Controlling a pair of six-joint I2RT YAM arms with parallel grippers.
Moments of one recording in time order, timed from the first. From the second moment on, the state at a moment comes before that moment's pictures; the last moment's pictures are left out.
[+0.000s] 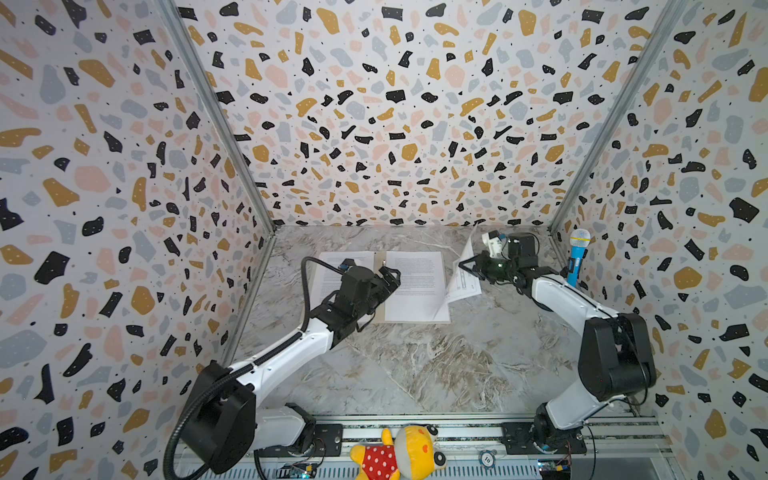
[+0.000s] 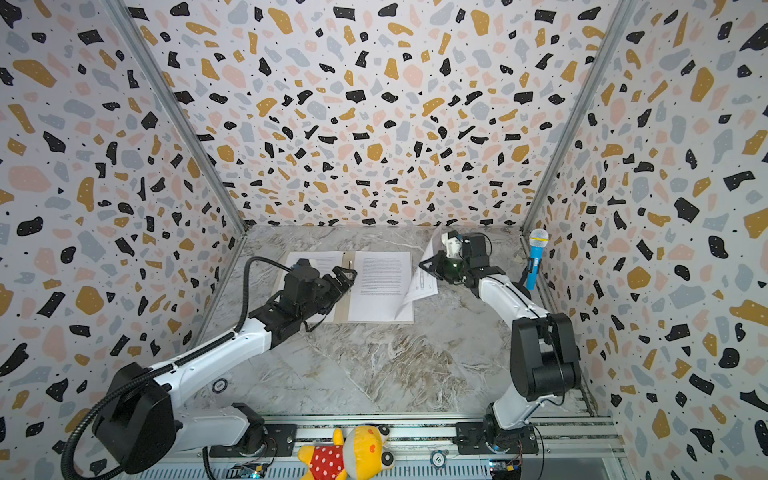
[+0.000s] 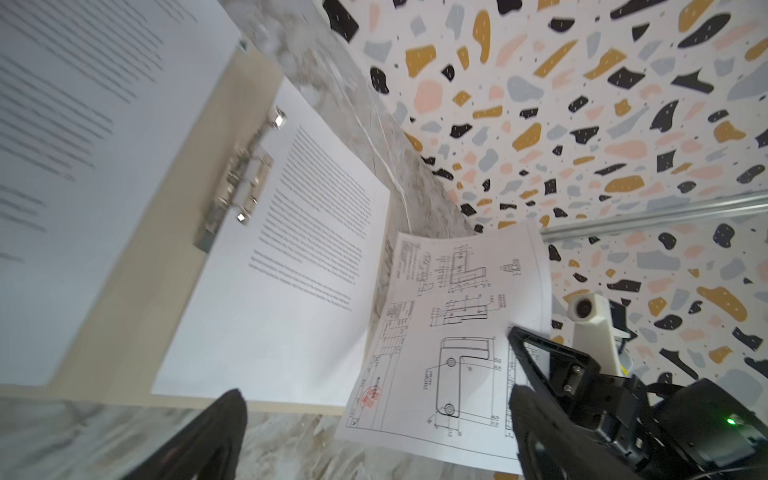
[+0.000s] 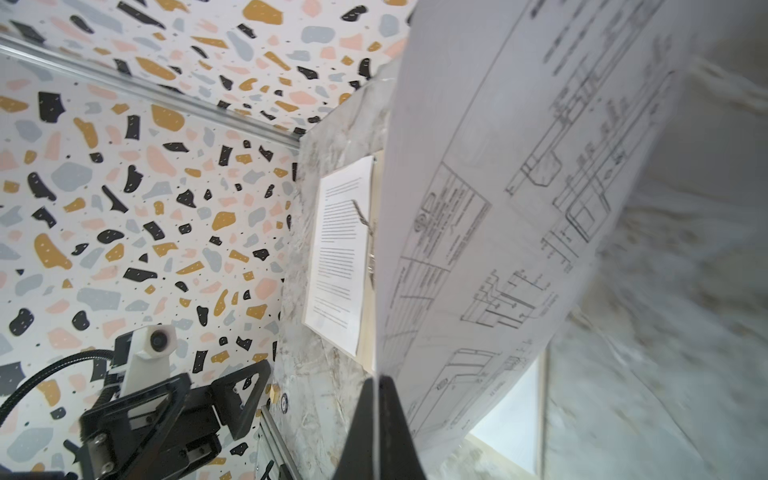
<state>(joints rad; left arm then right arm) -0.51 1.28 0.83 -0.06 -0.01 -1.10 0.23 1.68 1.23 -0.14 -0.72 0.68</state>
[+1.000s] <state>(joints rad) -0.21 1.50 0.82 -0.11 0.30 -0.88 0.31 1.92 1.10 0.07 -0.65 0.78</state>
